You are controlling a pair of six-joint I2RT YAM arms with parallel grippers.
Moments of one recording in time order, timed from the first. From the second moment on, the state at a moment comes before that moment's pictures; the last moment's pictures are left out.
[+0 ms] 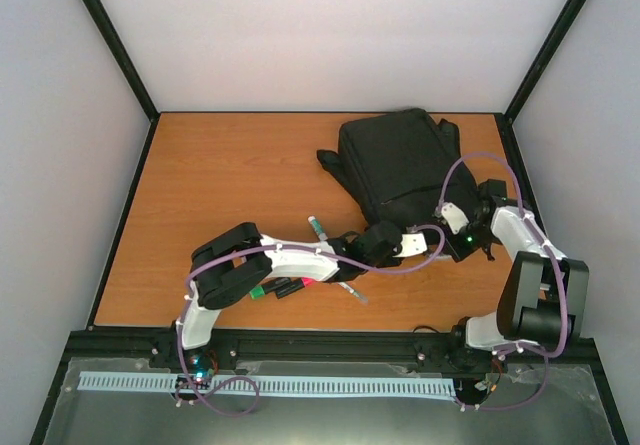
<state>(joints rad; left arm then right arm) -1.16 2.04 1.27 0.21 -0.33 0.47 -0.17 1.41 0.83 -0.87 -0.33 -0.78</state>
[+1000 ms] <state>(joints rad) -1.05 1.72 0.95 0.09 -0.45 0.26 -0.27 1.47 0.89 -0.94 -0.41 -0.85</state>
